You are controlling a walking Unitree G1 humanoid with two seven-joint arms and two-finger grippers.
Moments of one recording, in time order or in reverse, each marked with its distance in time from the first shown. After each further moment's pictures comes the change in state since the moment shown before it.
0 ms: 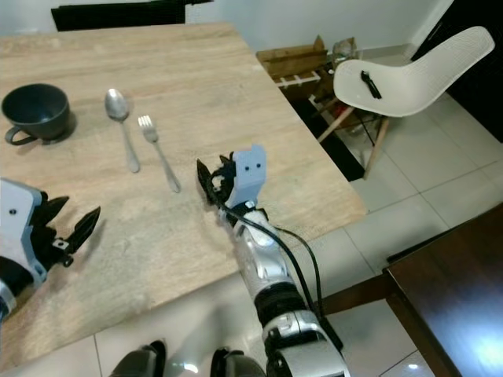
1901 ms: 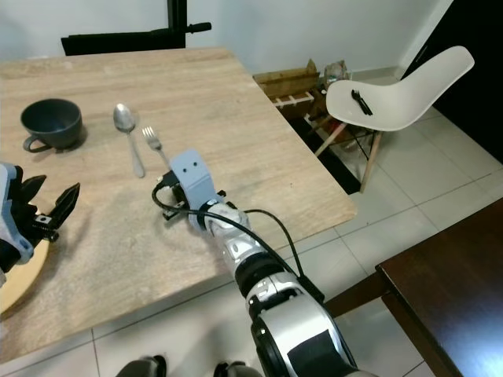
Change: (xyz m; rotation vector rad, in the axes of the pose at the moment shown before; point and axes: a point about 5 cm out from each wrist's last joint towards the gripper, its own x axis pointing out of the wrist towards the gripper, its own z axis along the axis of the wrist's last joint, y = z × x) left arm 0.009 0.028 0.006 -0.015 -0.035 0.154; right arm 0.043 0.038 -0.022 -0.227 0.444 0.199
